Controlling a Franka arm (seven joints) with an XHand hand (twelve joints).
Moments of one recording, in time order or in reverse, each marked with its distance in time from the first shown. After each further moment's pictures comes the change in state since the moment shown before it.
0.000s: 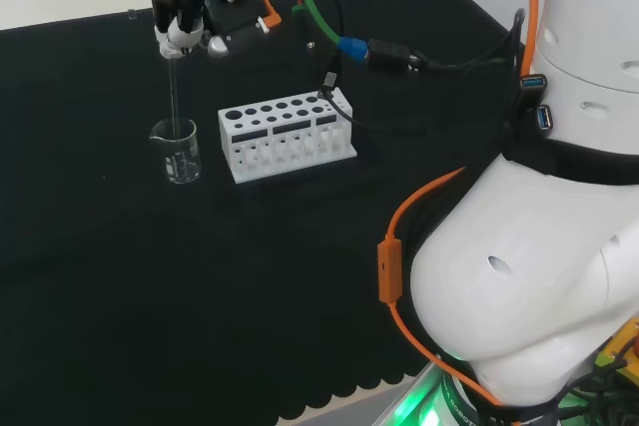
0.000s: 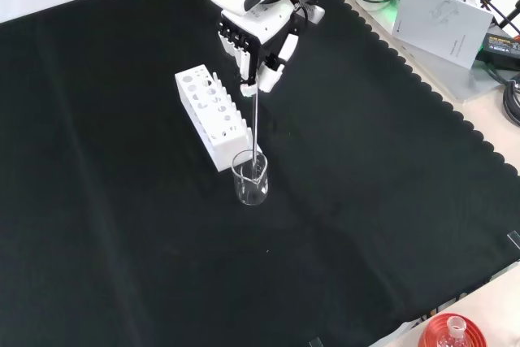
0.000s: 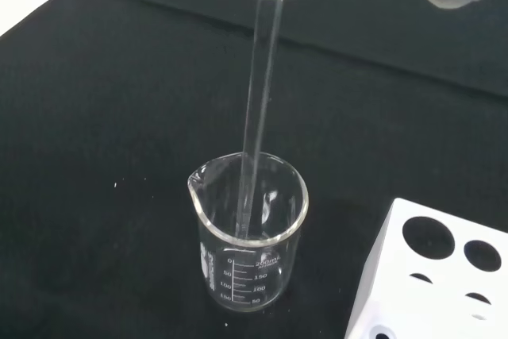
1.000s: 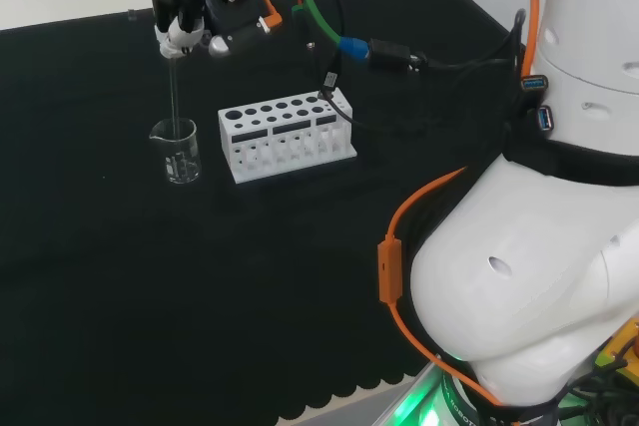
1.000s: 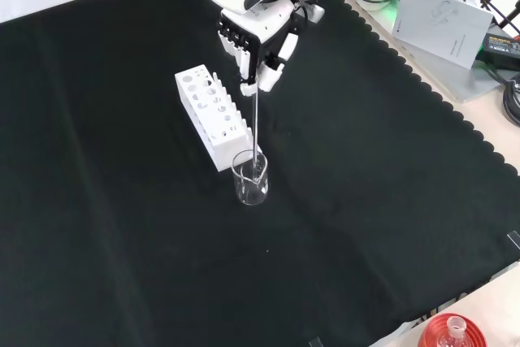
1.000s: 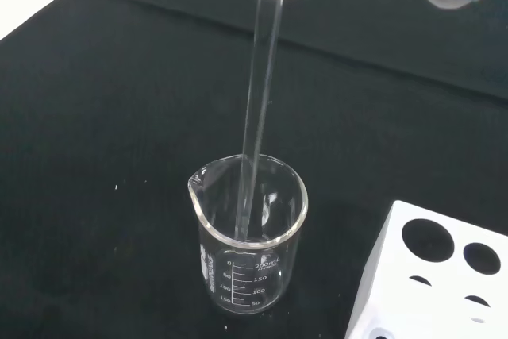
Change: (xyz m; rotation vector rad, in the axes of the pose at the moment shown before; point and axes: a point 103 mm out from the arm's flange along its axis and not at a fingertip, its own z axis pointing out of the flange) arm -0.001 0.000 -0.002 -0.007 0.002 -0.003
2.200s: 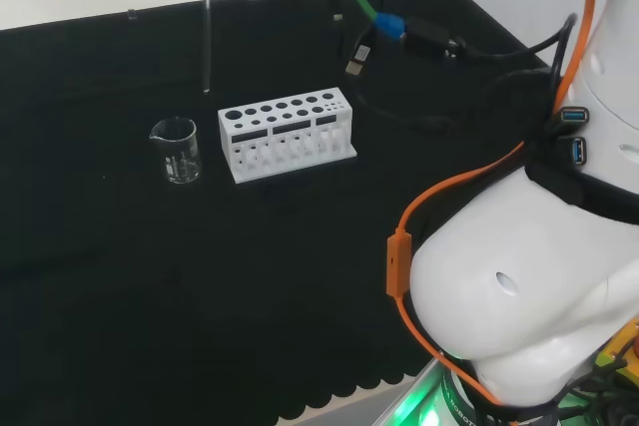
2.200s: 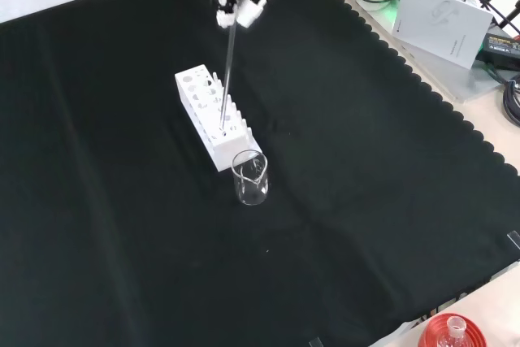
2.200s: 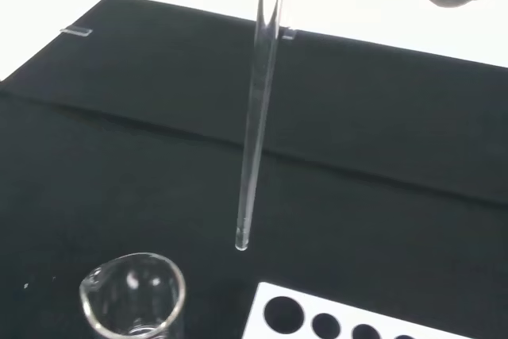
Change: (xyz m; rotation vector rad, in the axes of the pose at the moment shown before) arm -0.056 -0.038 -0.079 -0.121 -0.017 0.130
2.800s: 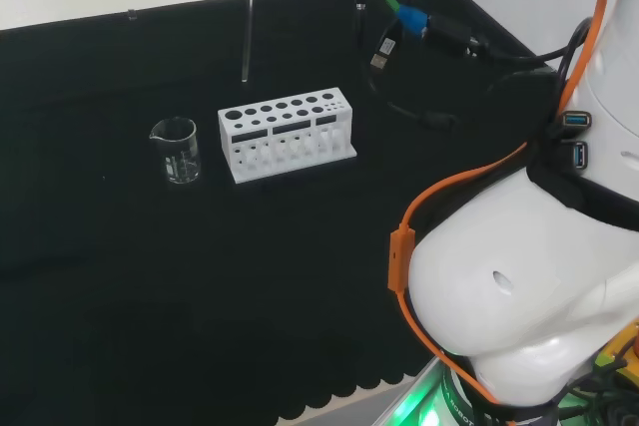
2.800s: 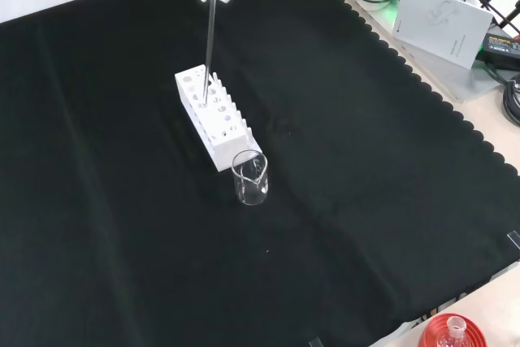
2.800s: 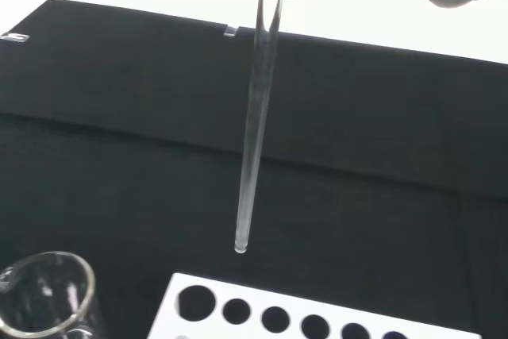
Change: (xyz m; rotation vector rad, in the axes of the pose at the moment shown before) arm -0.061 -0.010 0.001 -0.002 0.010 0.064
